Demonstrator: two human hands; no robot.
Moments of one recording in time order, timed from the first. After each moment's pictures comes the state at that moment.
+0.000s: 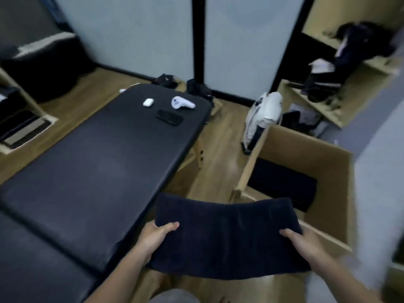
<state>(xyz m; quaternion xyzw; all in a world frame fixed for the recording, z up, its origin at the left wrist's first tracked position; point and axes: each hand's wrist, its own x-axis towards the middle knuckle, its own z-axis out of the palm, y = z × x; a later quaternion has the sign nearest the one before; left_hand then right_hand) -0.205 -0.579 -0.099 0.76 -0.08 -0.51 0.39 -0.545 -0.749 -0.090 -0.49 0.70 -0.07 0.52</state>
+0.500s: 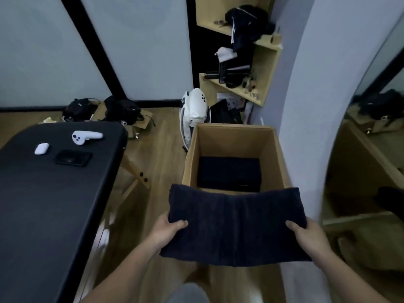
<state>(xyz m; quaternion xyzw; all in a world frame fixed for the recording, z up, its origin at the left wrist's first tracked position) -0.350 -0.807 -0.110 0.70 -0.31 -0.58 0.27 -0.716 -0.822 -0.115 -0.38 0.79 -0.22 0.43</state>
